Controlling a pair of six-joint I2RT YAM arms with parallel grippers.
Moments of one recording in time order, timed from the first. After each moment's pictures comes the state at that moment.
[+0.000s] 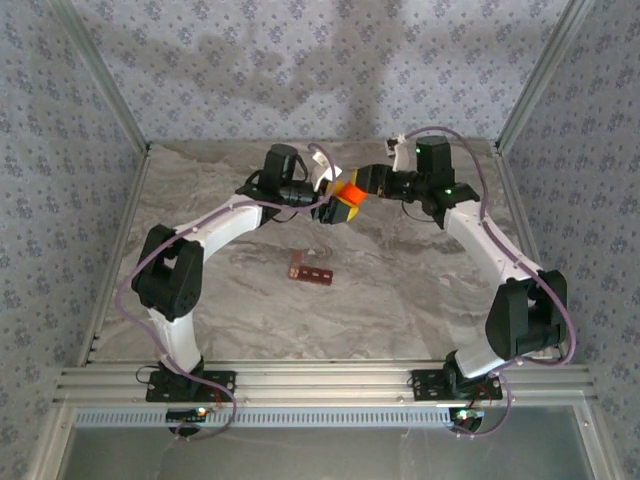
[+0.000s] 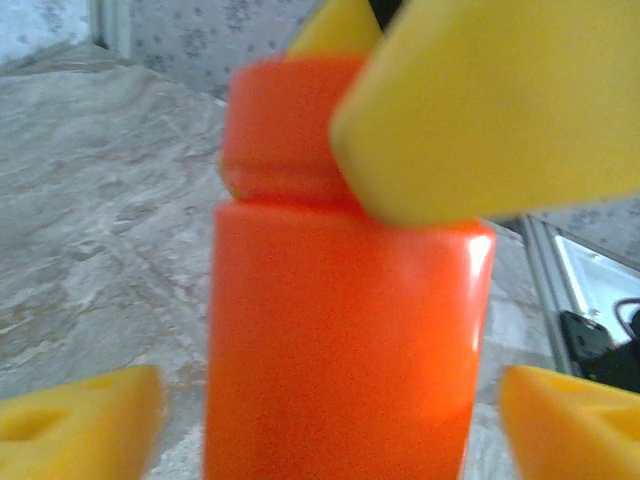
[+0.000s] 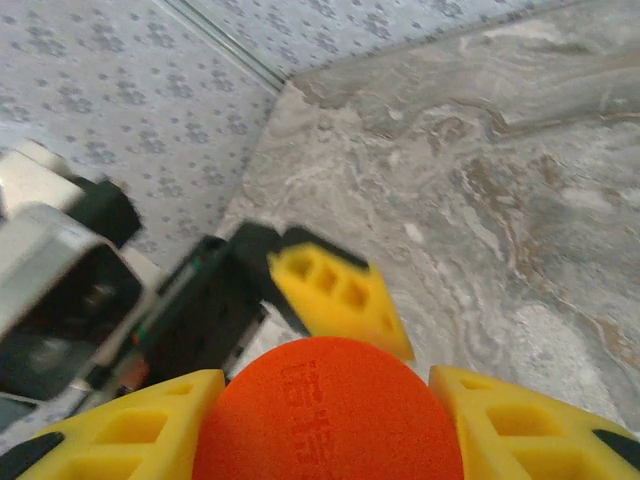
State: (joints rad) left arm -0.55 1.85 1.40 0.01 0.87 0.00; right arm 0.28 1.51 1.26 -0.26 -0.64 0.47
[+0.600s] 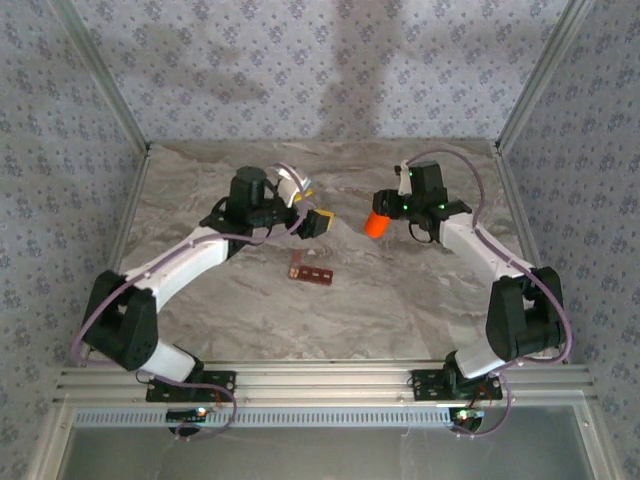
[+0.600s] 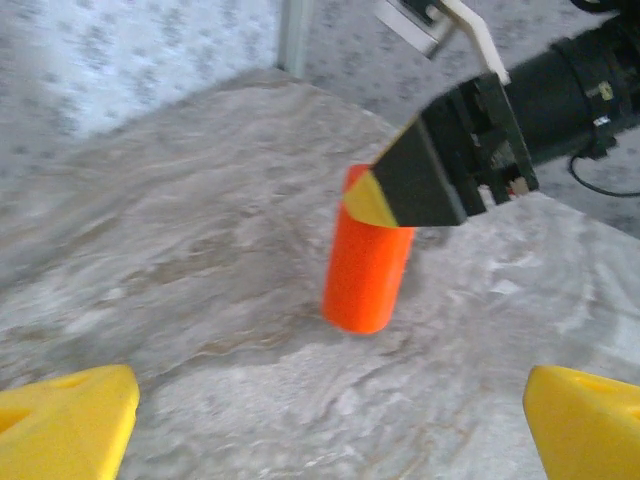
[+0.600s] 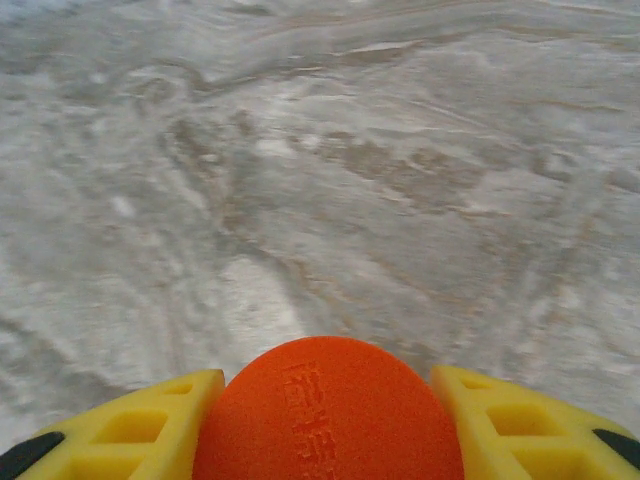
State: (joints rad) left arm -0.54 1.45 1.03 0.06 0.49 0.00; right arm 0.28 1.51 1.08 -0.29 -0.14 0.28
